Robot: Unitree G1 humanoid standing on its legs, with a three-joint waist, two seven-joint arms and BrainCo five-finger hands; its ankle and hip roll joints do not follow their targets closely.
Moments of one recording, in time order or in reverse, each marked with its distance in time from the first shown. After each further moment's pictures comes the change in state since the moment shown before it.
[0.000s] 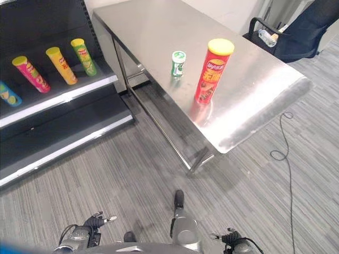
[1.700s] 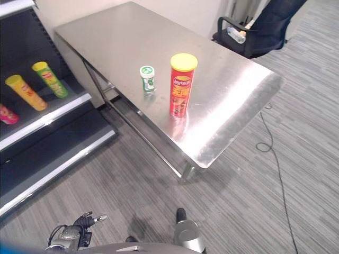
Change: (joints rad) left arm -0.007 0.061 0.062 0.015 -0.006 -0.001 -0.001; right arm 0.231 -0.541 -0.942 -0.347 0.284 -0.045 -0.224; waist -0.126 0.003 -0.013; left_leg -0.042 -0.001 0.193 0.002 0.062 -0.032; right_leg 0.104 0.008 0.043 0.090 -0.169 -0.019
